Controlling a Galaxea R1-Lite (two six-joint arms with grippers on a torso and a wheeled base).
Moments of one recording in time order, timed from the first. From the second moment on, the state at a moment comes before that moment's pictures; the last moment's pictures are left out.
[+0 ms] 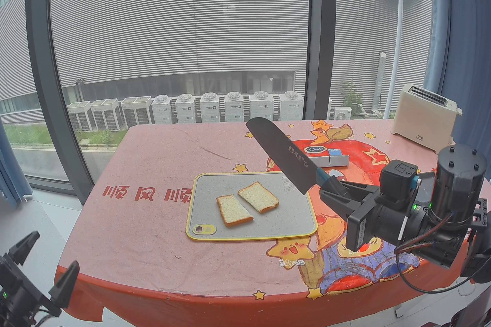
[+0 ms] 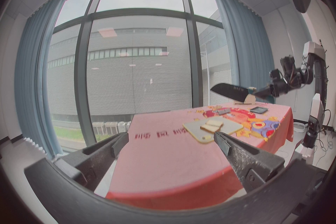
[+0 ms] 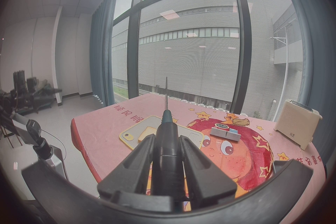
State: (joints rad) left arm -0.01 0.51 -0.02 -0.43 -0.21 0.04; right arm 0.83 1.52 -0.54 -0.70 -0.26 0.04
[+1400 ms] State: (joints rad) left arm 0.00 0.01 -0.02 0.00 -0.03 0.02; right arm 0.85 1.48 -0.48 -0.70 -0.25 0.04
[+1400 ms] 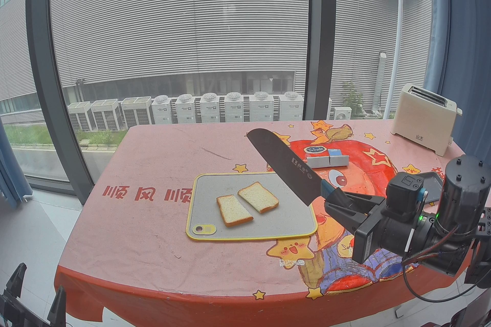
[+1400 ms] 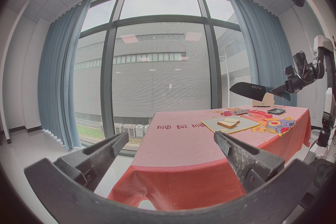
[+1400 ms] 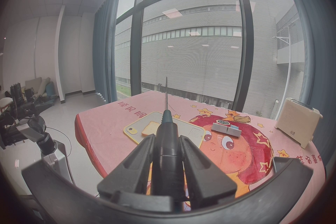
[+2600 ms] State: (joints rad) left arm 0.00 0.01 -0.02 0.00 -0.03 0.02; right arm 0.80 1.53 -0.48 -0.70 -0.30 0.06
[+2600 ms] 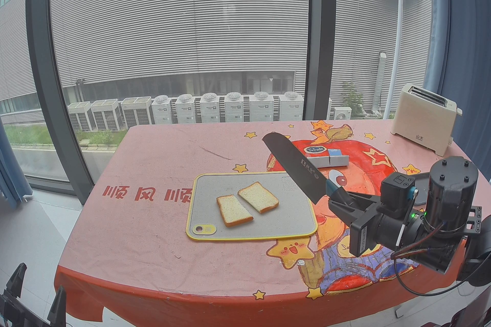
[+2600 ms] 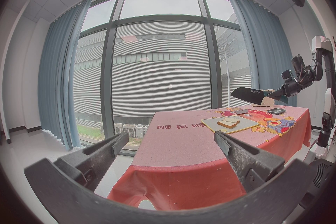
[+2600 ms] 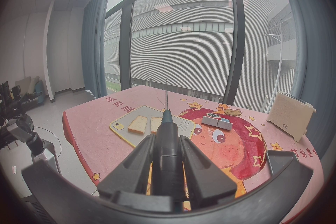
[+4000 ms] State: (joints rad) left arm 0.00 0.01 -0.02 0.00 -0.03 0.02; right arm 0.67 1.66 -0.50 -0.80 -0.33 0.07
